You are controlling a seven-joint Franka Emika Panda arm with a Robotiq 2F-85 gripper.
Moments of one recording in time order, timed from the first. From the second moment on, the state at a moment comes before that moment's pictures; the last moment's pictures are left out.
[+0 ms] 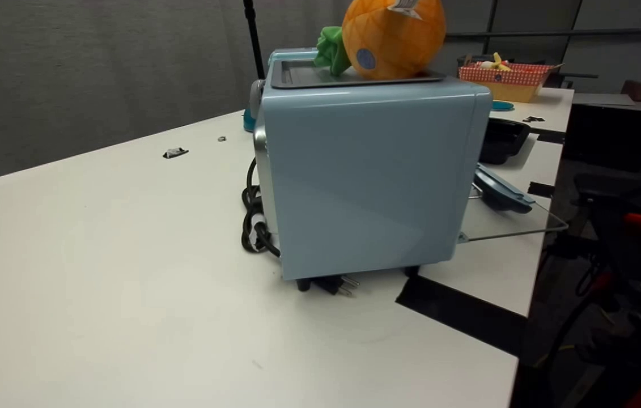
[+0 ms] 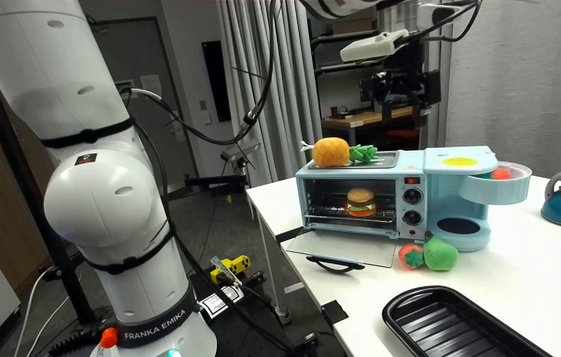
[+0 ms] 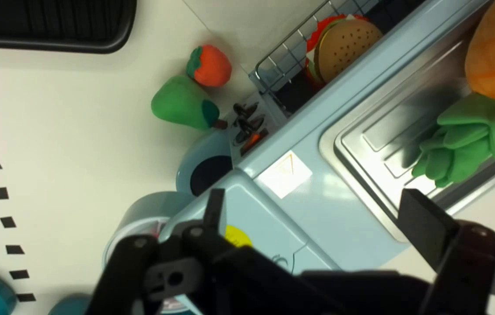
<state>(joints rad) -0.02 -0.09 -0.09 -2.07 0.08 2.07 -0.02</state>
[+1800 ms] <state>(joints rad) -0.02 0.17 -0.06 -1.73 0.06 2.01 -0.02</state>
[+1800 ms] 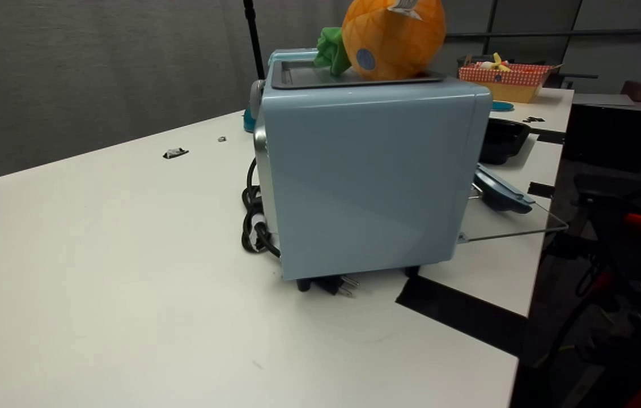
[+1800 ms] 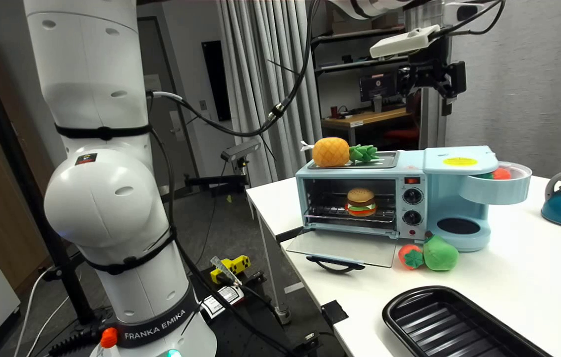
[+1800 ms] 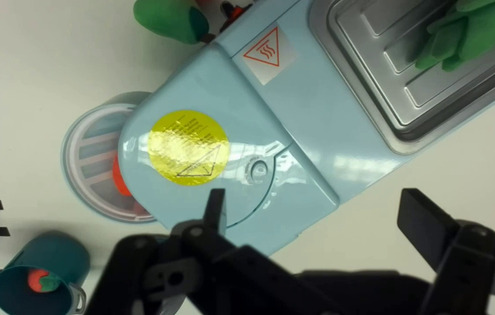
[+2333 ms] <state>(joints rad) -0.02 0.23 -0.05 -1.69 0.06 2.02 -0.02</state>
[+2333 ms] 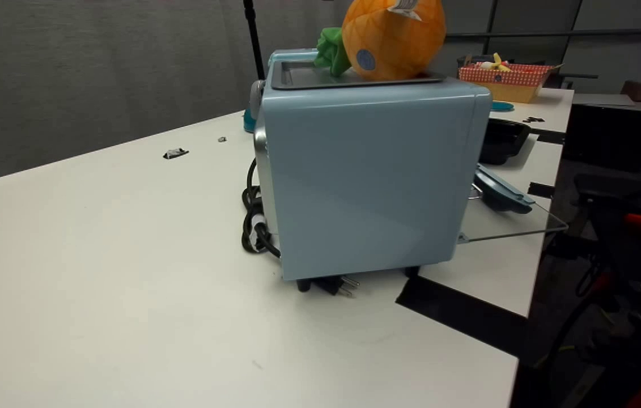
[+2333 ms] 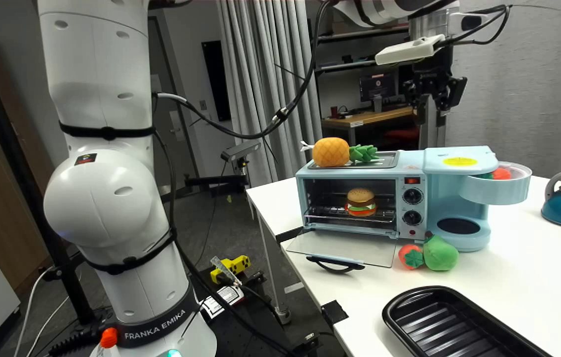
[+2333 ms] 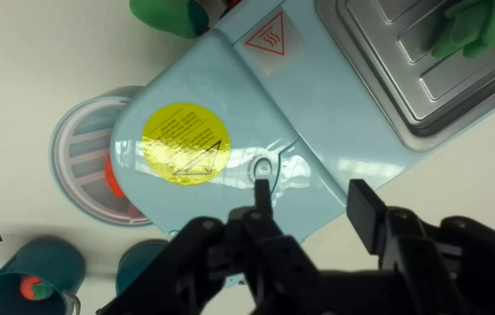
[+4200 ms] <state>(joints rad) -0.03 0.37 -0.05 -1.64 0.00 2.07 -0.02</state>
